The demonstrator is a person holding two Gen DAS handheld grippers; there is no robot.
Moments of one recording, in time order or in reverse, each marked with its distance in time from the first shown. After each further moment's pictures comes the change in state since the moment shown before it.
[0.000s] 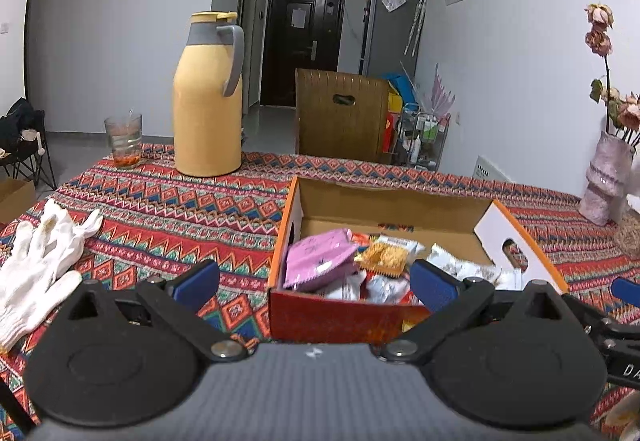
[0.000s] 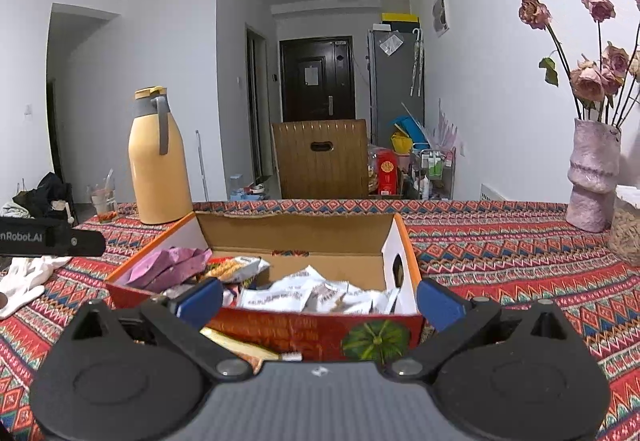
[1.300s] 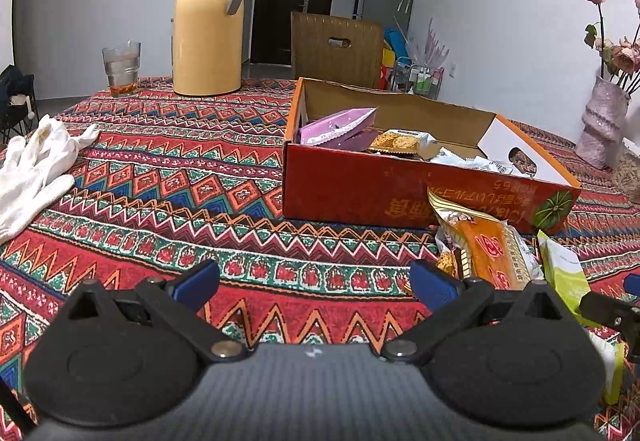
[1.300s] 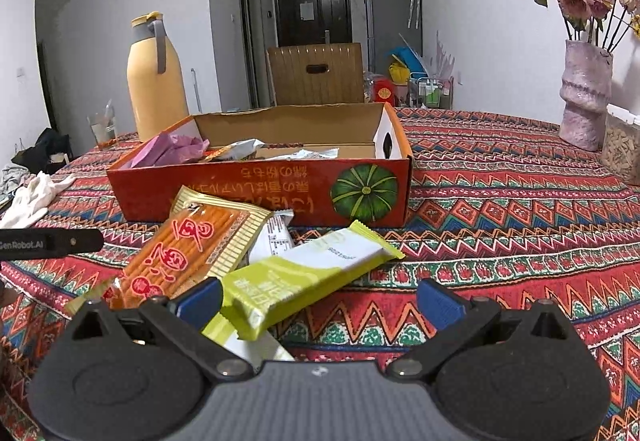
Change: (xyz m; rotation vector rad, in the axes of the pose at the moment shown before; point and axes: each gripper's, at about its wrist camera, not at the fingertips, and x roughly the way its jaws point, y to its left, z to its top) left arm 0.009 0.023 -0.082 0.002 0.123 -0.036; right arm -0.022 -0.007 -0.070 0.025 0.210 -0.004
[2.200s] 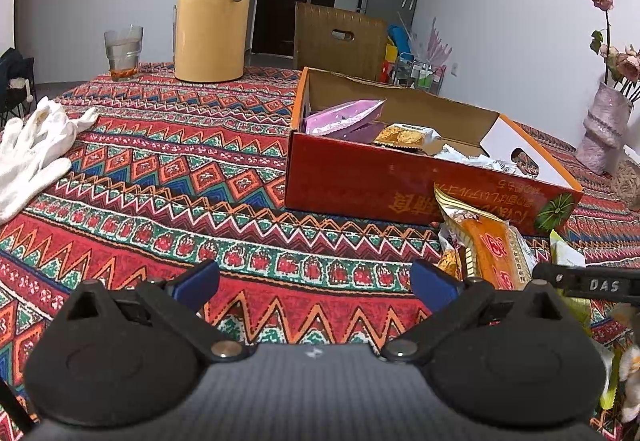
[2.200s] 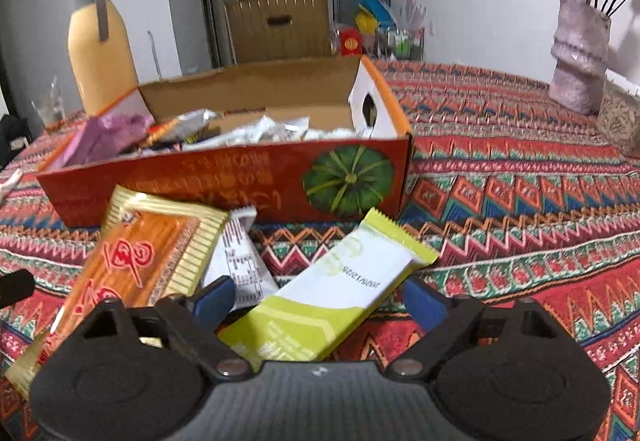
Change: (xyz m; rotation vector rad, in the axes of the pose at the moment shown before) left arm 0.006 0.006 -0.001 -0.038 0.028 -0.014; right arm 0.070 -0.001 0.030 0.057 0.174 -0.100
